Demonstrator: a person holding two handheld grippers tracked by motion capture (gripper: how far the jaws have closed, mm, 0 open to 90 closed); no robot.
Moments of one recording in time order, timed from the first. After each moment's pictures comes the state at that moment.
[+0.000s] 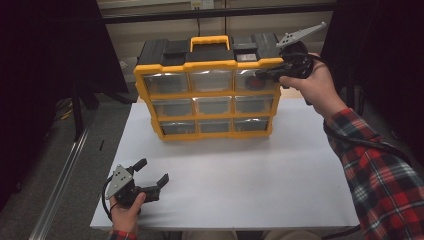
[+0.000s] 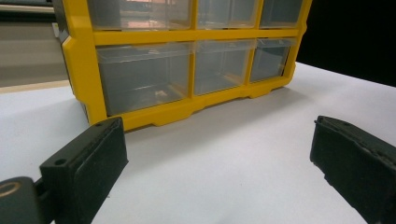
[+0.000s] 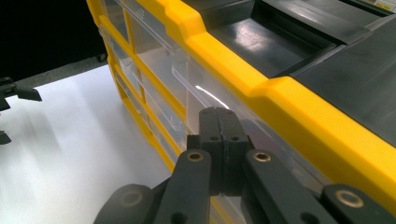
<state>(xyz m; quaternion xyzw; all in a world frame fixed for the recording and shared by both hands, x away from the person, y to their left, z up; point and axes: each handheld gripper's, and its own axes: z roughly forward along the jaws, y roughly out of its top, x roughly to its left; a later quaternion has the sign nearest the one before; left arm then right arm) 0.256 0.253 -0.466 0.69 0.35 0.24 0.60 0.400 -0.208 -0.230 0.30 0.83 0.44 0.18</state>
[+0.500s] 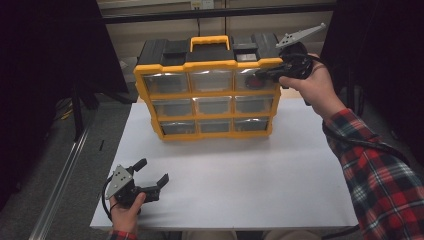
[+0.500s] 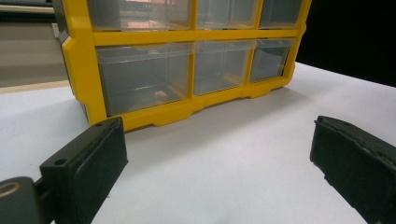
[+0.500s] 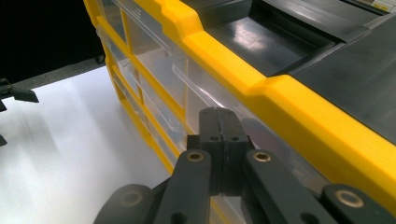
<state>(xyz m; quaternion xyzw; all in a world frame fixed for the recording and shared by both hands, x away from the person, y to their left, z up) 0.256 0.252 -0.466 0.68 0.34 0.23 0.60 0.401 -0.208 -0.232 0.30 0.82 0.44 0.19</state>
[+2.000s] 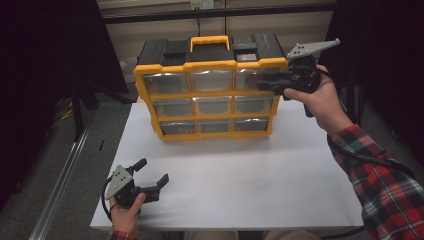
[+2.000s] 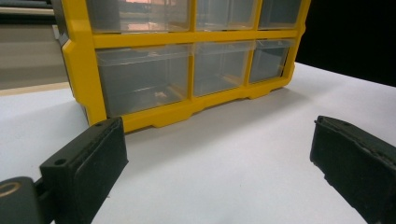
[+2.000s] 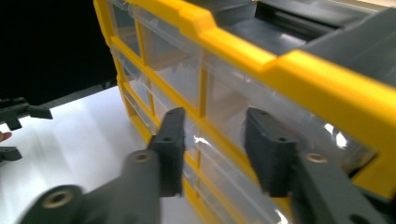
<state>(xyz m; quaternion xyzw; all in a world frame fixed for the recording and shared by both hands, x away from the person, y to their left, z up) 0.255 0.253 -0.465 0.69 0.34 0.24 0.59 0.374 -0.219 -0.251 0.31 0.79 0.50 0.19</state>
